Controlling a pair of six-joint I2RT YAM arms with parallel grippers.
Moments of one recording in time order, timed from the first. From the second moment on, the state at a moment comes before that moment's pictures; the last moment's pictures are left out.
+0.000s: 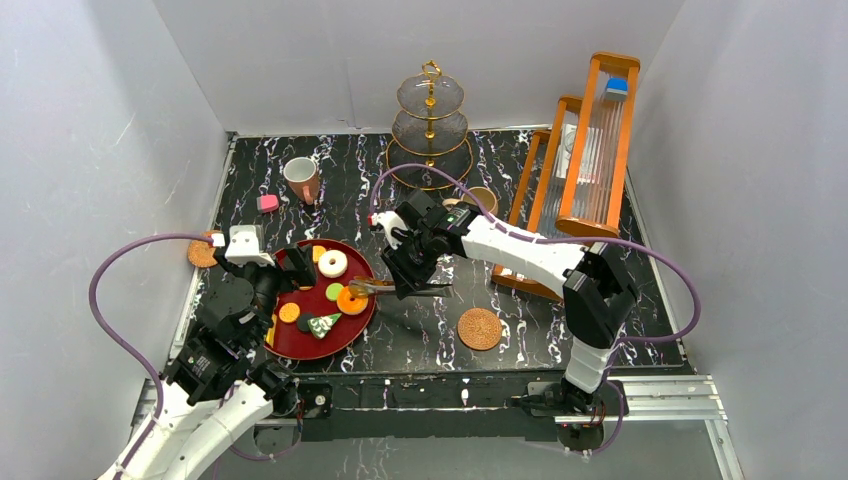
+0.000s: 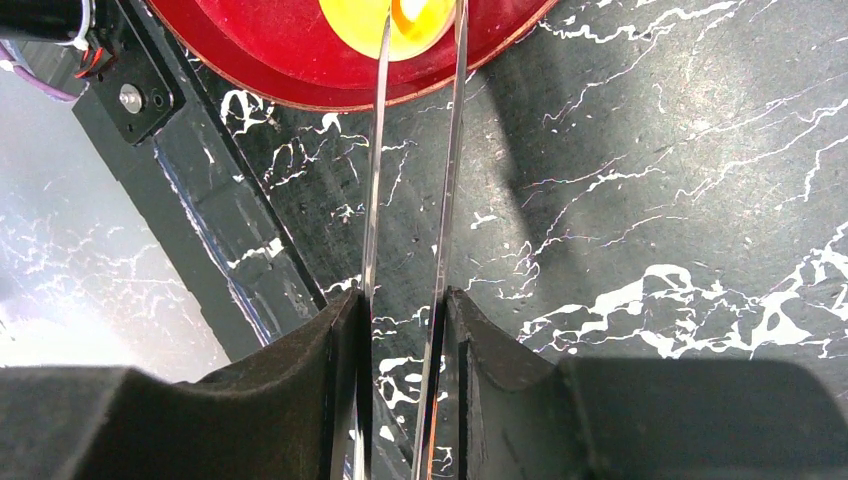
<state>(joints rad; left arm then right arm) -0.63 0.36 0.70 -0.47 -0.58 -0.19 0.94 1.77 1.45 -0.74 -0.43 0.05</state>
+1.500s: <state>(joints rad) -0.63 0.42 0.80 -0.53 -0.55 -0.31 0.94 1.76 1.58 -0.61 -0.26 0.14</state>
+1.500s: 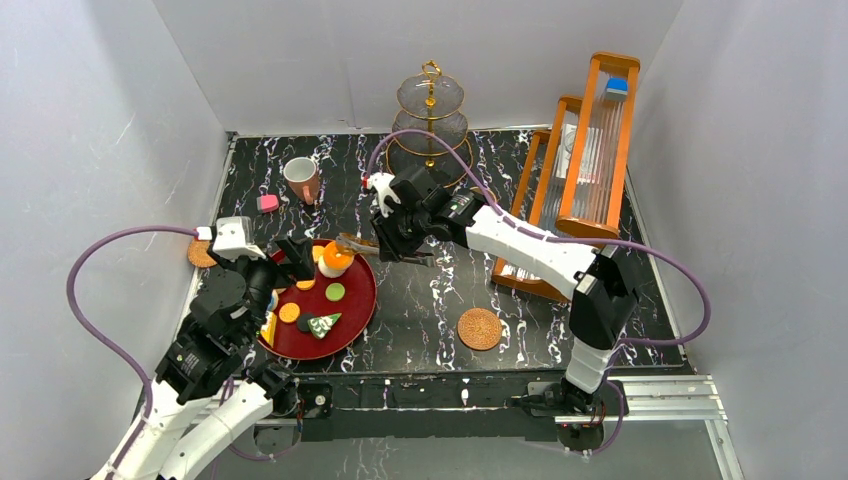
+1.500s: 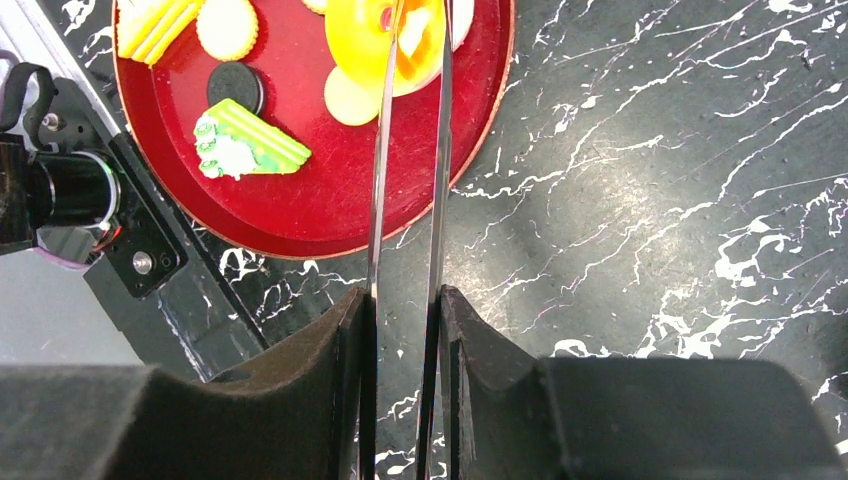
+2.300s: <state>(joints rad) -0.63 0.38 0.83 -0.56 -0.46 -0.36 0.81 1.78 1.73 -0.63 -0.14 0.15</state>
